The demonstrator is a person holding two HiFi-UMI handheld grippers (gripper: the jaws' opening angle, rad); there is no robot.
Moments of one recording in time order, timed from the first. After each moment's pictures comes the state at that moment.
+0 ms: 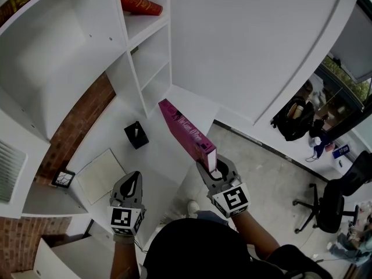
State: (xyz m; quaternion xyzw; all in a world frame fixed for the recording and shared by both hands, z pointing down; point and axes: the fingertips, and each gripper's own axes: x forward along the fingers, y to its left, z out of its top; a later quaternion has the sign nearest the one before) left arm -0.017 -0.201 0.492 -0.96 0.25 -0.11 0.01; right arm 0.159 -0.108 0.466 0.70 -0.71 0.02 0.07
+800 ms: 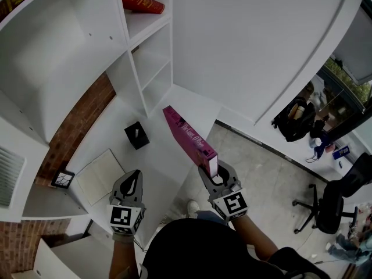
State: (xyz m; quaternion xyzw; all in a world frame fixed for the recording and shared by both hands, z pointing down) left arm -0.010 -0.212 0.500 -0.96 0.24 -0.13 -0.01; right arm 0.162 -0.108 0.490 0.70 -0.70 0.04 0.08
